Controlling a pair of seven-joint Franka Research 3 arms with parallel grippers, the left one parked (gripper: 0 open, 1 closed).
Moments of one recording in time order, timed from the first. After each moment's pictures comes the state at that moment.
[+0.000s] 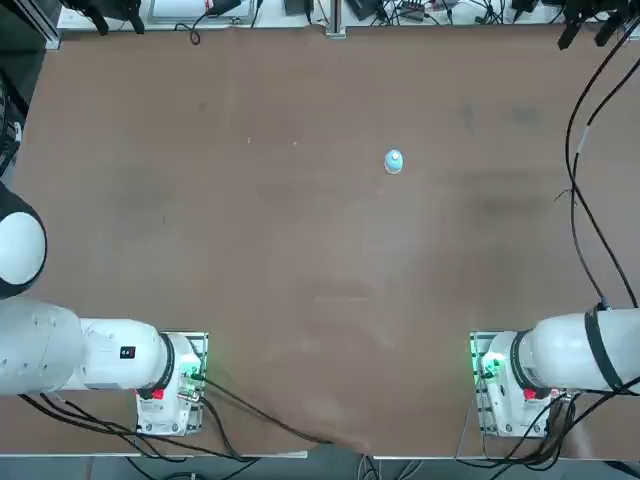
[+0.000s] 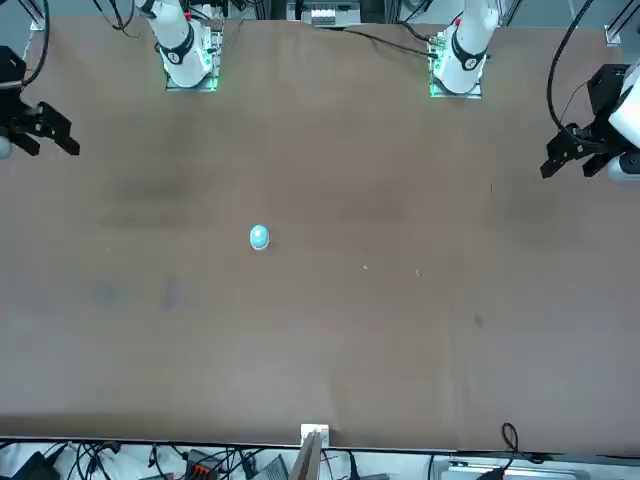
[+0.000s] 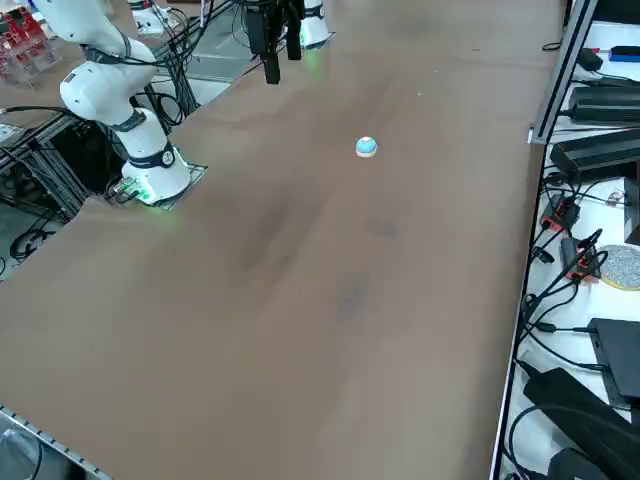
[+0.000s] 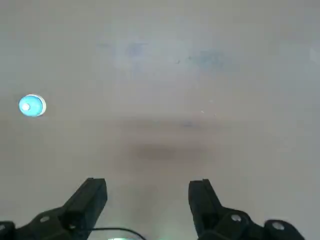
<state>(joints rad) 0.00 -0.09 -0.06 -1.72 -0.03 1.59 -0.09</state>
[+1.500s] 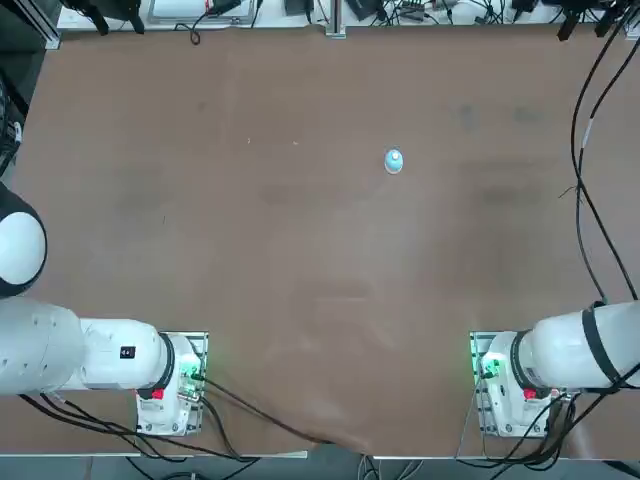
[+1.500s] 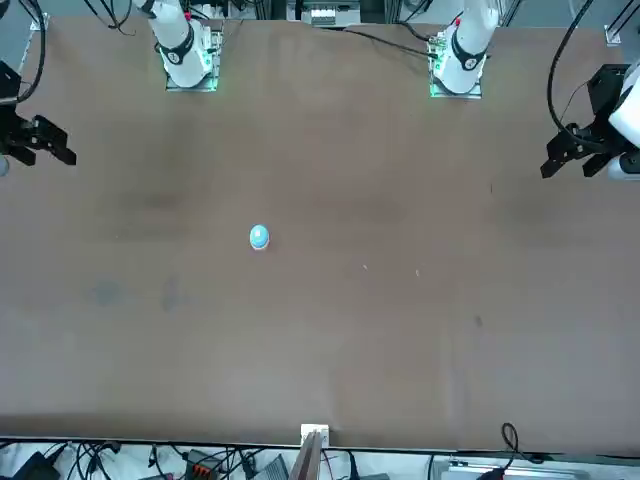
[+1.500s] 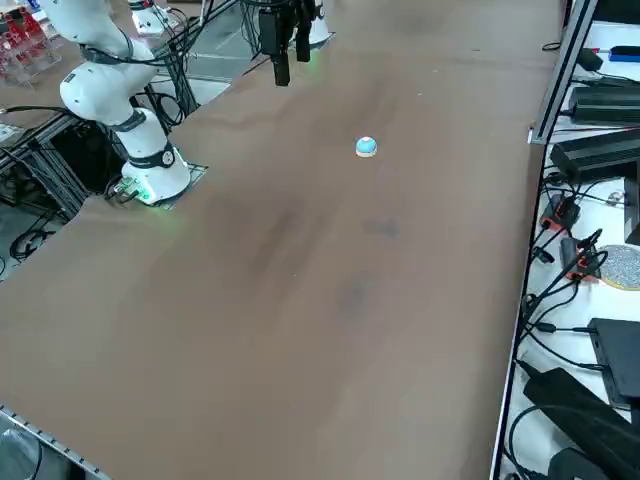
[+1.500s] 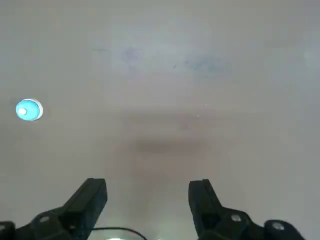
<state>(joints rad) 0.00 0.01 -0.06 -1.59 -0.04 1.54 -0.10</state>
